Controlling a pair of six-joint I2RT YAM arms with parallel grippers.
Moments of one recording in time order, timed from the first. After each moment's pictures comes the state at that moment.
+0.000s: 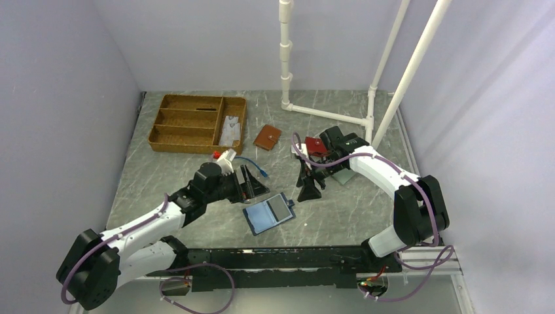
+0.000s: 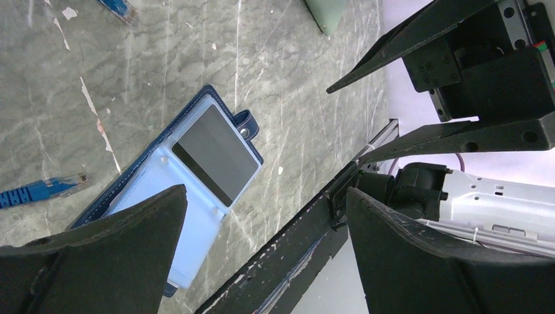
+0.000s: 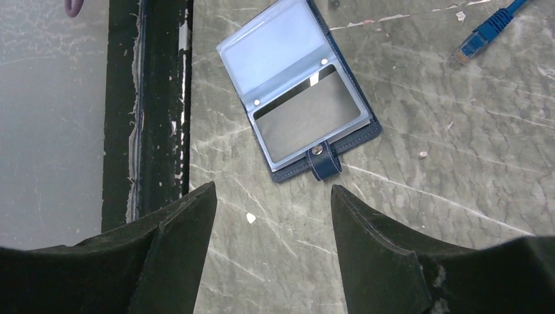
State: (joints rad) left arm -0.64 1.01 0.44 0.12 0.32 -0.92; right arm 0.42 1.50 1.02 -0.80 -0.97 -0.82
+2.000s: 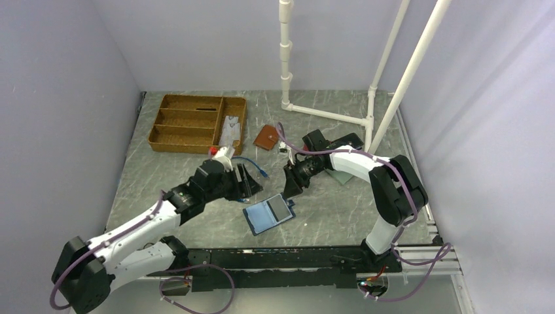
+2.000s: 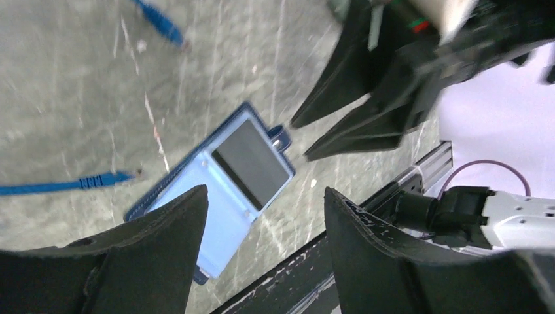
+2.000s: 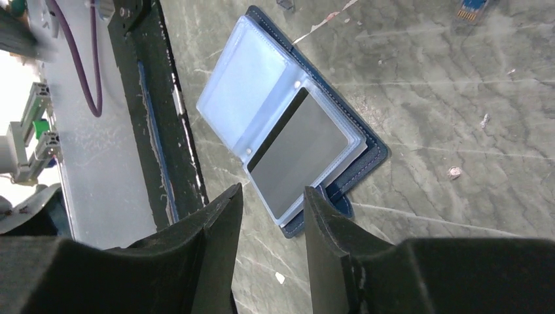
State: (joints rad) left arm -0.70 0.94 0.64 -0.21 0.08 -0.79; right arm 0.51 1.71 1.01 -0.50 -0.93 -0.26
